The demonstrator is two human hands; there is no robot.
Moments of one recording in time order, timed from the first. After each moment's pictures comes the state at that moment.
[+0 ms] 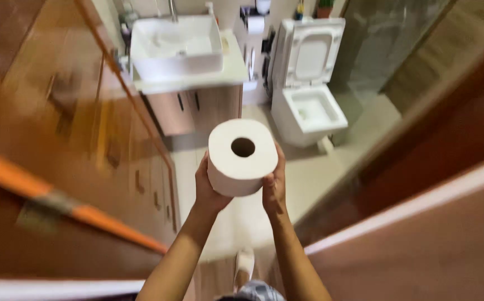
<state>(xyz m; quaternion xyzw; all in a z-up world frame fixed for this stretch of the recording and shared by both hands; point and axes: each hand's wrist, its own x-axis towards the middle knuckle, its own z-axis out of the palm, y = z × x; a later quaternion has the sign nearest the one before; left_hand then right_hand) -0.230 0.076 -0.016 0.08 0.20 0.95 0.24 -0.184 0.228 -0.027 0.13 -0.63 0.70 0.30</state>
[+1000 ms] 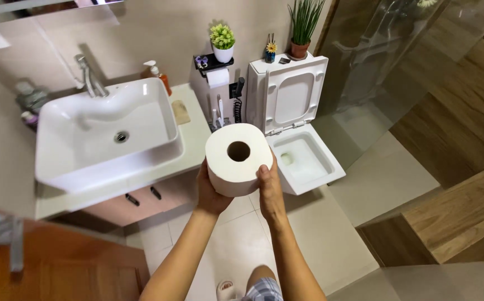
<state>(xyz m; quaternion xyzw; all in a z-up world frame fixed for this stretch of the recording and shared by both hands) -0.789 0.300 -0.055 0.00 0.16 0.93 0.34 -0.698 0.422 -0.016 -0.05 -0.63 0.74 0.25</state>
